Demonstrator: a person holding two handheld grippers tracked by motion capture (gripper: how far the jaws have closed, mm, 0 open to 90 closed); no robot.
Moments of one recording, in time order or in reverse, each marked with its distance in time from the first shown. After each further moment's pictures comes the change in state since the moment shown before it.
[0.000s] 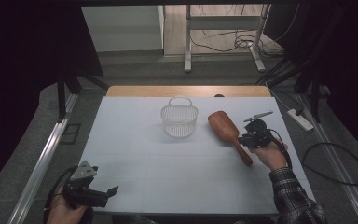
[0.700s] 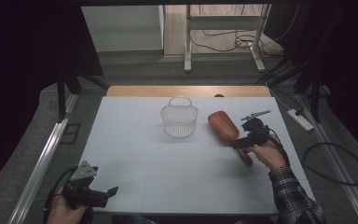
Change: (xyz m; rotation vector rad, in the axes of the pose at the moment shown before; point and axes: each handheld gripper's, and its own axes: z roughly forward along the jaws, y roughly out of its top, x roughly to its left) left arm 0.000 0.000 0.000 0.002 0.002 0.001; right arm 0.010 0.008 0.001 -0.021 0.003 0.017
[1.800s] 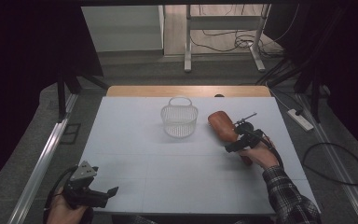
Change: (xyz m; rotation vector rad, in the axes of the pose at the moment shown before) left arm 0.000 0.000 0.000 0.000 -0.006 0.004; right arm 0.001 -0.004 0.044 0.174 -0.027 -0.019
